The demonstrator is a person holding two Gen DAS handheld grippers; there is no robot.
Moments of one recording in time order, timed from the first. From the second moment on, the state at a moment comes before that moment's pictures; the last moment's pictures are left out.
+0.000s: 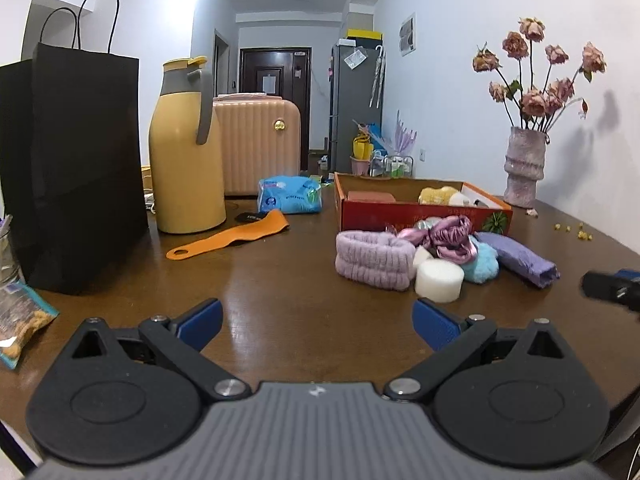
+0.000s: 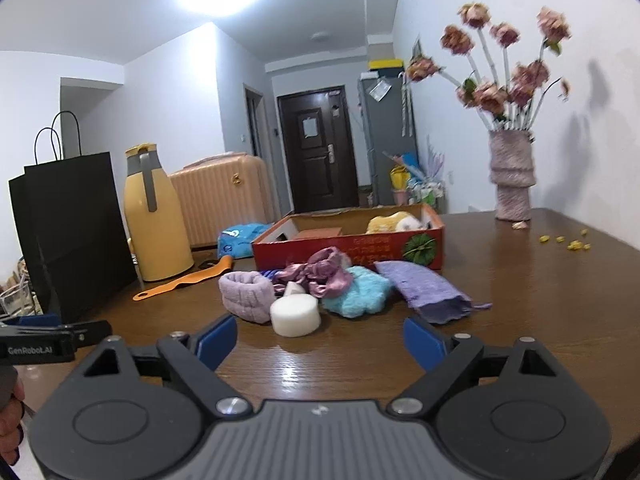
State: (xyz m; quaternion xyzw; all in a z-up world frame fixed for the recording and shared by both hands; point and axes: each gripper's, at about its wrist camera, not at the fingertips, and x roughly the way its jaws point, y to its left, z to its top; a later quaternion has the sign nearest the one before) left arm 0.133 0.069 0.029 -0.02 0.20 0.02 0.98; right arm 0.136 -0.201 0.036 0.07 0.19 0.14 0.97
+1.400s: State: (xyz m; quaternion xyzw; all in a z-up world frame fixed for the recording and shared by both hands) left arm 0.189 0.095 -0.021 -0.19 0.31 -0.13 0.92; right arm 0.199 -0.109 -0.001 -0.06 0.27 0.29 0.92
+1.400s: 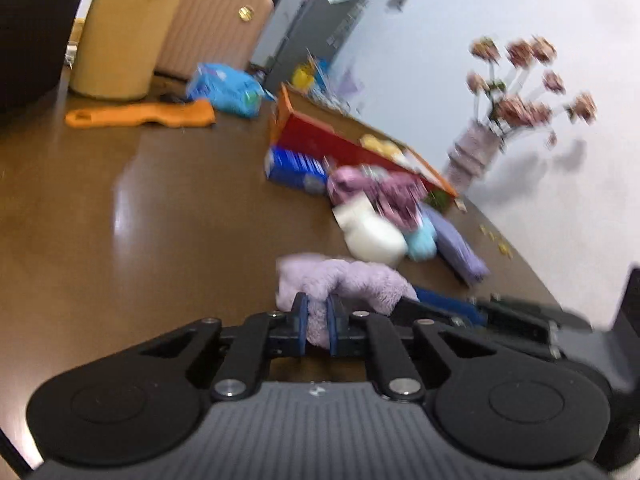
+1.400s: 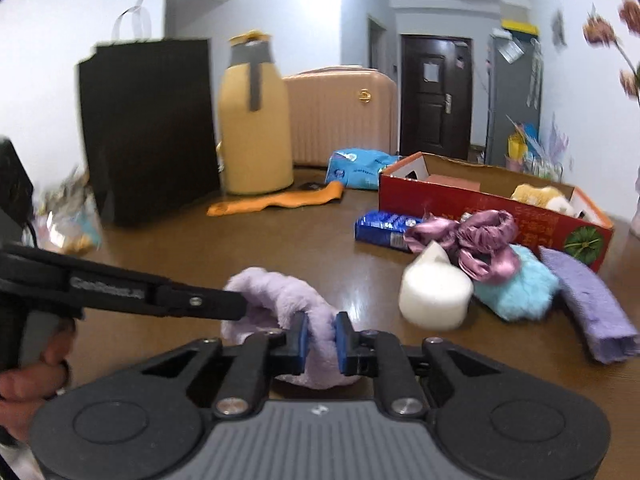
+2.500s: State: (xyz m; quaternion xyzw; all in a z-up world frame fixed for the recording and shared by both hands) left arm 0.222 0.093 -0.024 -0.20 0.34 -0.12 0.91; right arm 0.224 -0.136 -0.021 0.17 0.34 0.24 0.89
